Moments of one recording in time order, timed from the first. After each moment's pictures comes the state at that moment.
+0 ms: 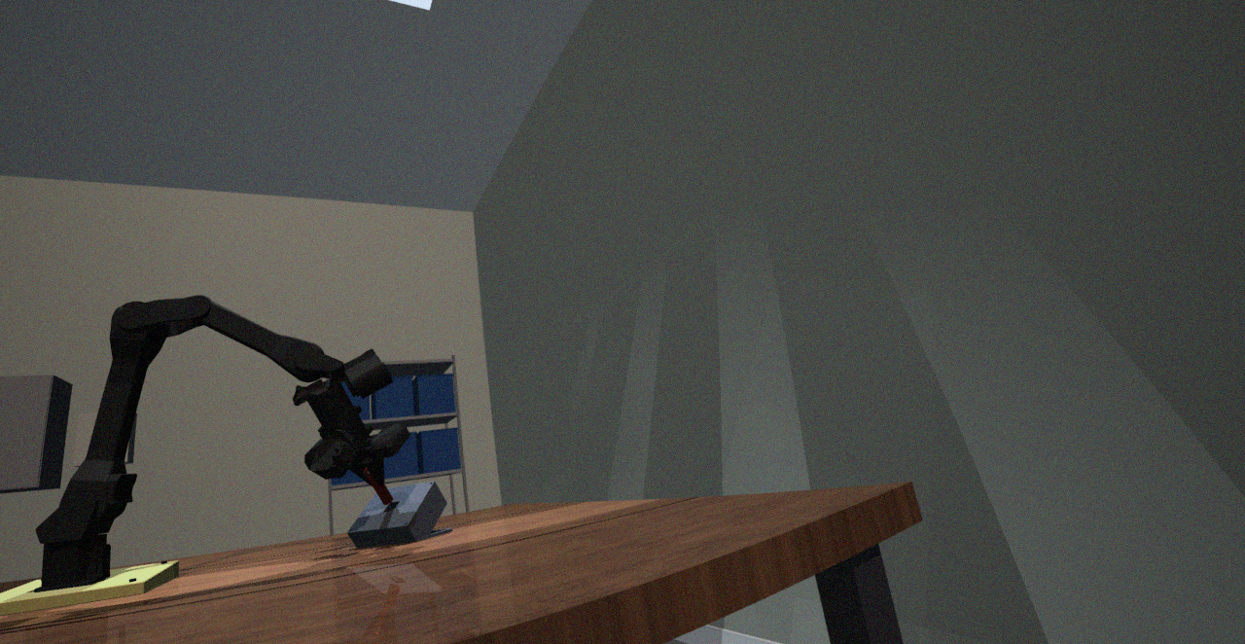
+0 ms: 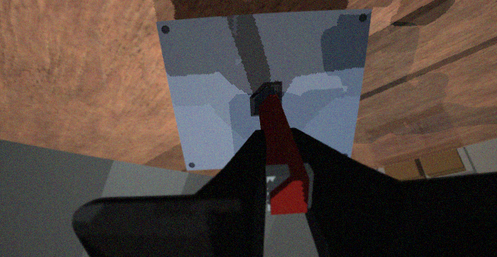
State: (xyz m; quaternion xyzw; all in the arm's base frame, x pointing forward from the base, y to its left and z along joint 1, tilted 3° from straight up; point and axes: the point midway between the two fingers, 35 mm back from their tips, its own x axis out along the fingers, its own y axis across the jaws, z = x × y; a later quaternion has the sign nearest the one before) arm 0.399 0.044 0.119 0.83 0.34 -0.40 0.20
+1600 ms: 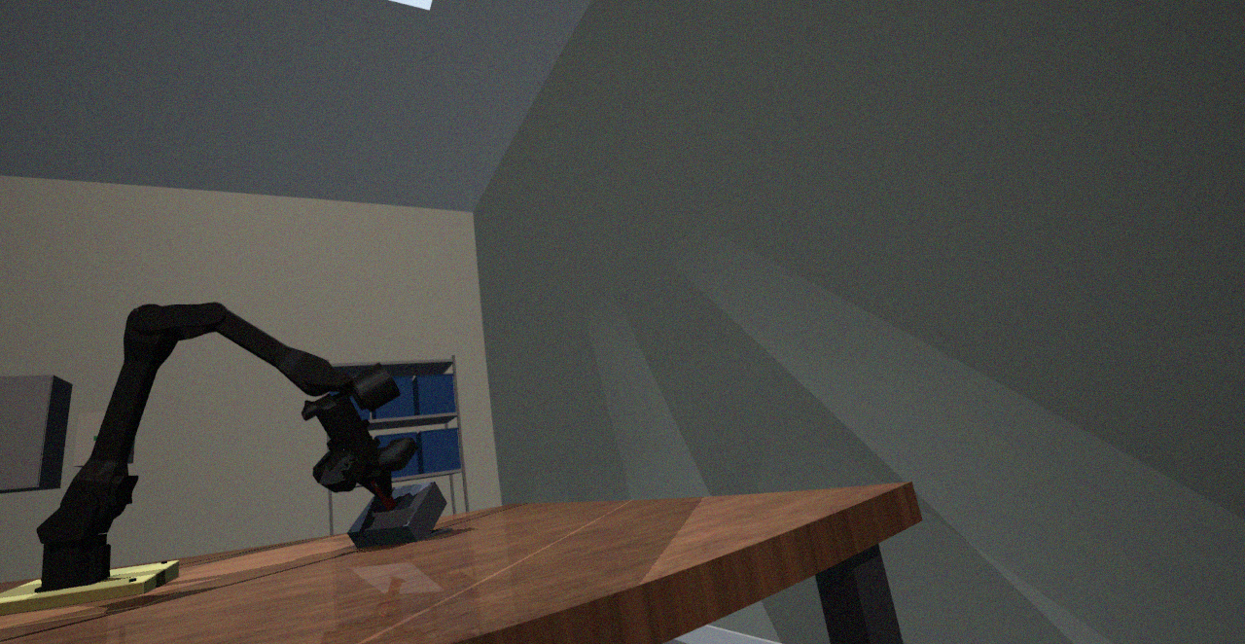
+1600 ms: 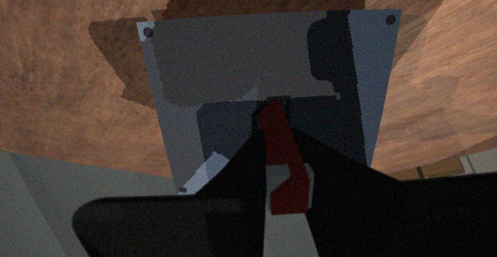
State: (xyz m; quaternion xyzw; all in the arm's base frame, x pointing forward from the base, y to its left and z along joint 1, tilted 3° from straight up) arm 0.412 0.055 0.097 0.83 0.34 -0.40 0.20
